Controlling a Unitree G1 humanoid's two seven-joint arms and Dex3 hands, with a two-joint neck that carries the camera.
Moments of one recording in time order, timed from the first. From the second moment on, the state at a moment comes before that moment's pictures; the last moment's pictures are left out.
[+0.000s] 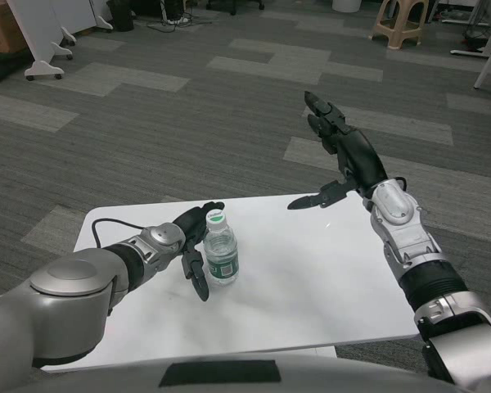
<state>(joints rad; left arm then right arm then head) -0.85 0.07 -1.53 1.34 -1.17 -0.19 -0.07 -0.37 -0.37 0.11 0.49 0.16 -0.44 0.17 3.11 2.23</state>
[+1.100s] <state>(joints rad) -0.85 0.07 -1.55 1.34 -1.17 -0.19 -0.05 -0.36 -0.37 0.11 0.48 0.16 -0.44 0.17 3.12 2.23</state>
